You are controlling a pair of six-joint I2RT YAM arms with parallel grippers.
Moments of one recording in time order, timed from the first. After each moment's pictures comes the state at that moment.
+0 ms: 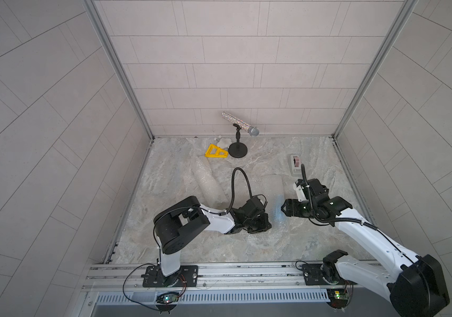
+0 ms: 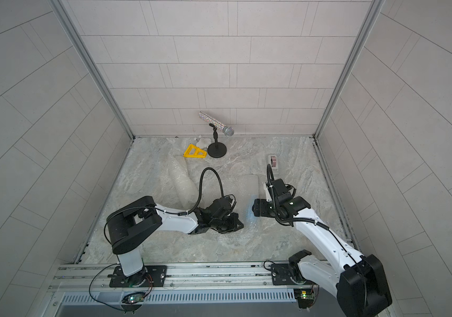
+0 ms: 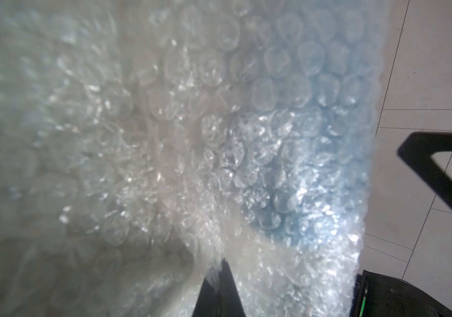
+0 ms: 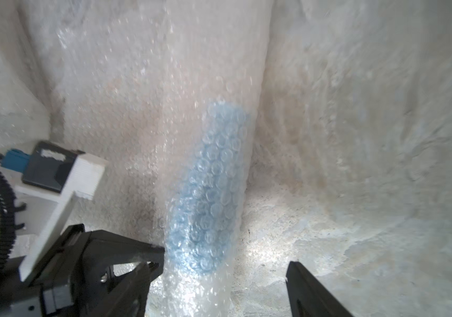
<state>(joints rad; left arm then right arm) -1.02 1.84 0.81 0.25 0.30 -1.13 0.36 1.07 0.67 -0.67 -0.19 0.46</state>
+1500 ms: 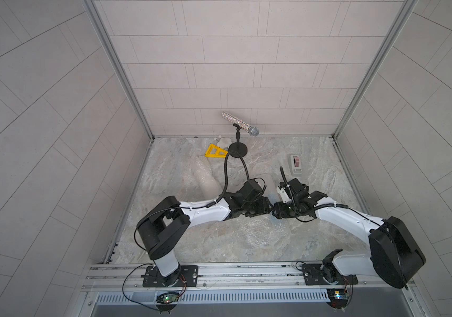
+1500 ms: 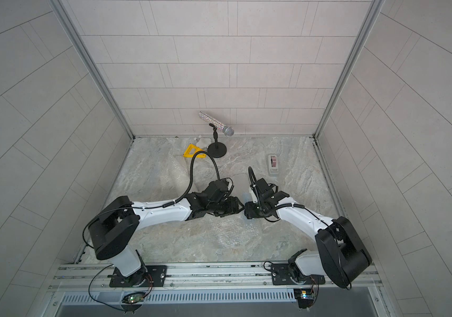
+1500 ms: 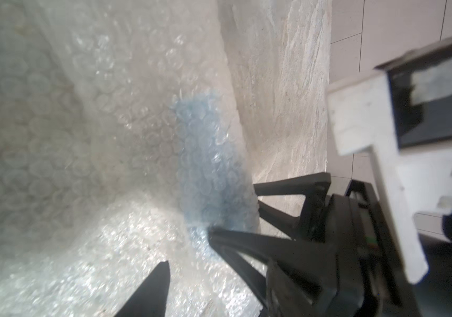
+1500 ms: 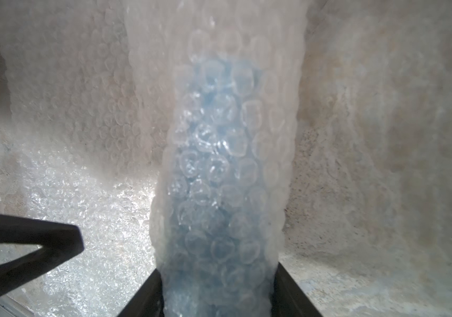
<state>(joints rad) -0.93 1.72 1.00 -0.04 0.25 -1.00 0.48 1.33 0.71 -0.54 -0.15 0.40</state>
